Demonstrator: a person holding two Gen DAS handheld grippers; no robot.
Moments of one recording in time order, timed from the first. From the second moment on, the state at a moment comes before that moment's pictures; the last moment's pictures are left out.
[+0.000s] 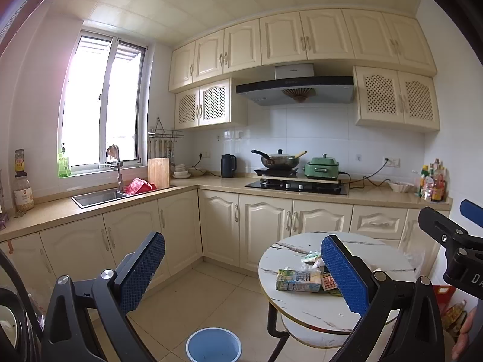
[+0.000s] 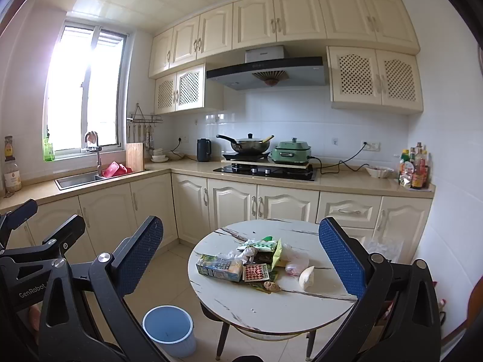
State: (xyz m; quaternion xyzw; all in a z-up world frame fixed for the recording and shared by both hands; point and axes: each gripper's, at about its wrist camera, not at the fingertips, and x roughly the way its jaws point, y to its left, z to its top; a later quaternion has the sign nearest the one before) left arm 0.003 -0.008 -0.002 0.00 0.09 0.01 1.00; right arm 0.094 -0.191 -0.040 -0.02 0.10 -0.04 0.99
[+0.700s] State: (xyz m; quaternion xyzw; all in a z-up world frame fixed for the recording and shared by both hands) left arm 0.003 -0.002 -0.007 -0.01 0.08 0.01 1.00; right arm 0.096 -0.193 -0.042 -0.02 0.10 -0.04 0.99
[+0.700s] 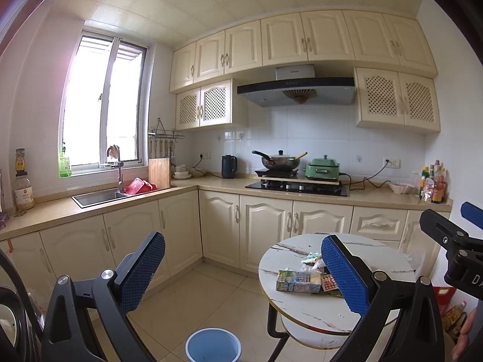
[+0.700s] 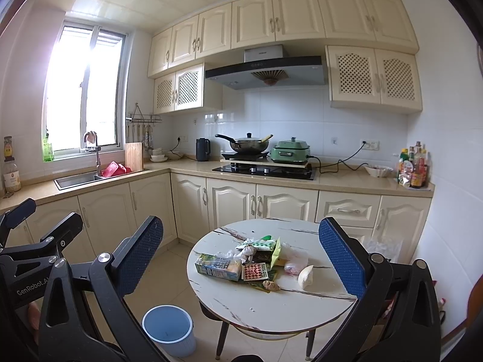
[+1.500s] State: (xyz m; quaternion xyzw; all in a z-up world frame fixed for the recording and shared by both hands) left arm -0.003 -0.001 -0.003 -0.01 0.08 0.01 1.00; right arm 0.095 -0.191 -0.044 -0.02 0.10 -0.04 0.99
